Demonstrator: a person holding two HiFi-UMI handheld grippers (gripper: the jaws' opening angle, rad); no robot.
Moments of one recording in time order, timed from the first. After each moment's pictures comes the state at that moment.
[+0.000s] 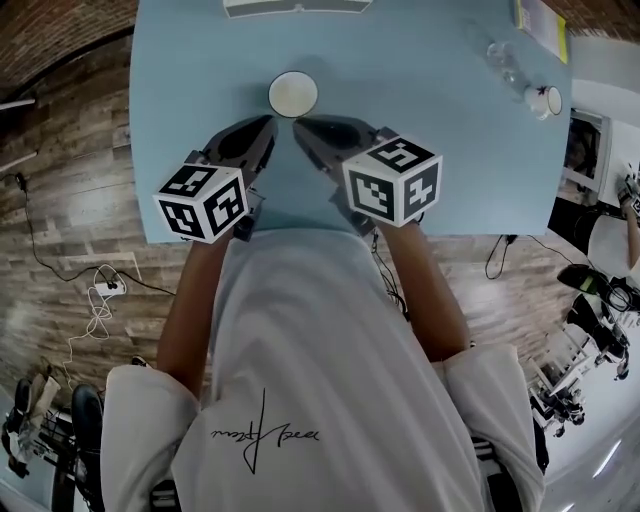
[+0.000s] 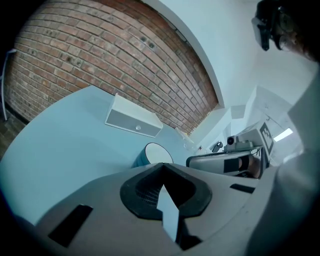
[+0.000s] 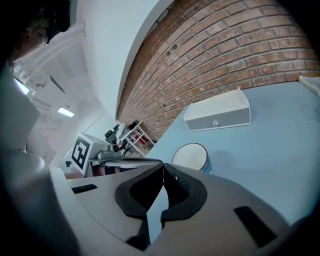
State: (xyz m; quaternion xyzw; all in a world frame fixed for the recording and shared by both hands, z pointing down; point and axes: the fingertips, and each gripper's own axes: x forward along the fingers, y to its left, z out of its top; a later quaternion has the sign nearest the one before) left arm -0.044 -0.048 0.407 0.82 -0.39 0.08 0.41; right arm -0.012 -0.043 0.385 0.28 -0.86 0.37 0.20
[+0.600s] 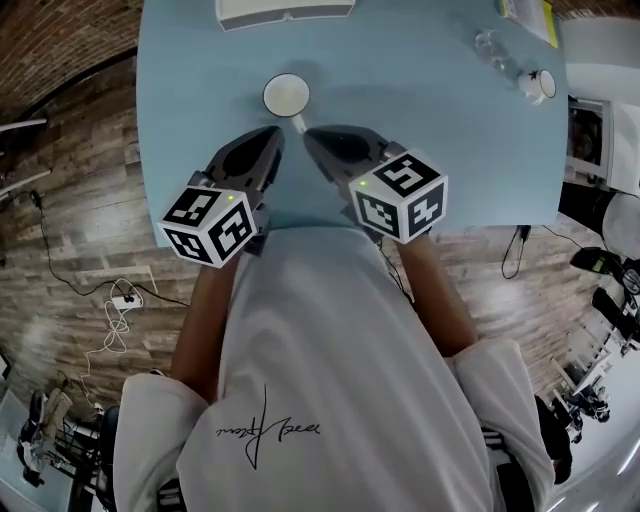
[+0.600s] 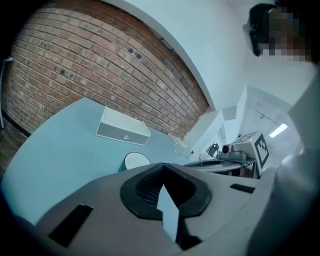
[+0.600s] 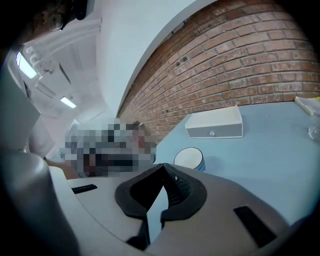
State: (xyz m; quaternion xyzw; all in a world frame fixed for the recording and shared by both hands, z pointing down) left arm -0.030 -0.027 0.353 0.84 -0.38 0.06 0.37; right arm 0.009 -0.019 0.355 0.30 -0.88 0.31 0.20
